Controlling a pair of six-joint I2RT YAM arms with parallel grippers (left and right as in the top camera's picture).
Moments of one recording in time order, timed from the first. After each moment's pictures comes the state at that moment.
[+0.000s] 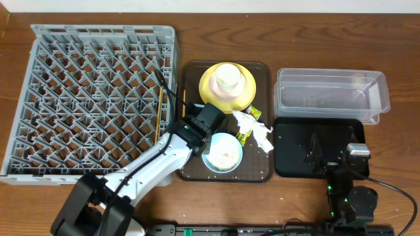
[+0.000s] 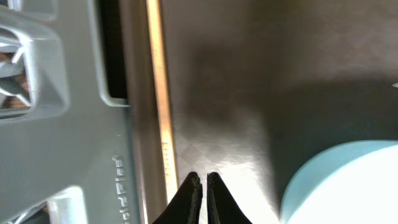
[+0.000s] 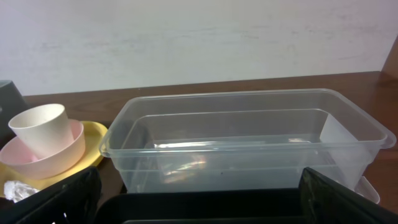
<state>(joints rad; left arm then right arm) -0.65 1.56 0.90 -0.67 -0.30 -0.50 -0.02 0.01 0.01 -0.07 -0.02 0.11</state>
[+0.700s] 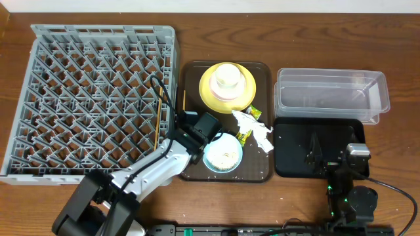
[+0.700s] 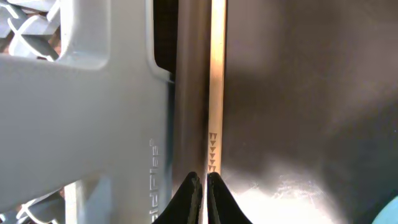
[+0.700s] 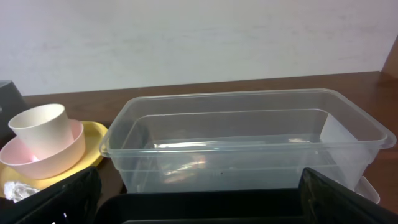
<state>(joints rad) -0.66 1.57 0.79 -0.61 -0.41 -0.59 -0.02 0.01 0.01 -0.07 -0.02 0.11</state>
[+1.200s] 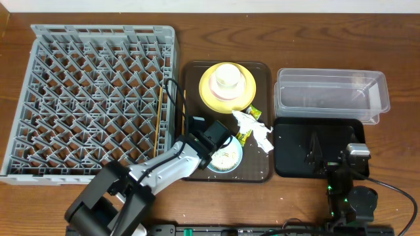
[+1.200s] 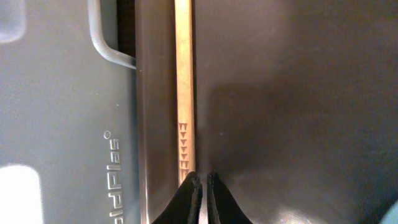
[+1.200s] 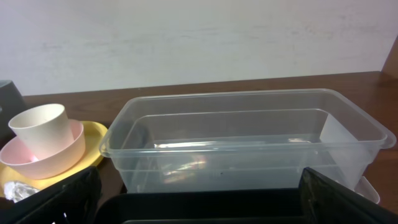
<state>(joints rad) -0.73 1.65 0.78 -0.57 -0.47 -0.61 -0.02 0.01 0.01 -0.07 -0.02 0.11</state>
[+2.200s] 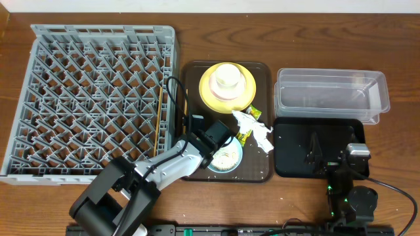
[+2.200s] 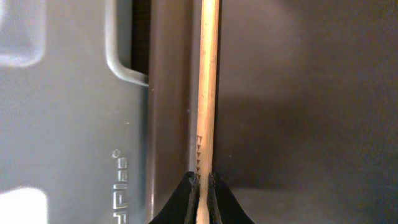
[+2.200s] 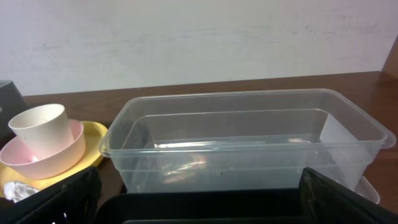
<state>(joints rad) -0.73 1.69 0.78 -0.54 -0.51 -0.64 -0.02 0.01 0.01 -0.07 -0.02 0.11</state>
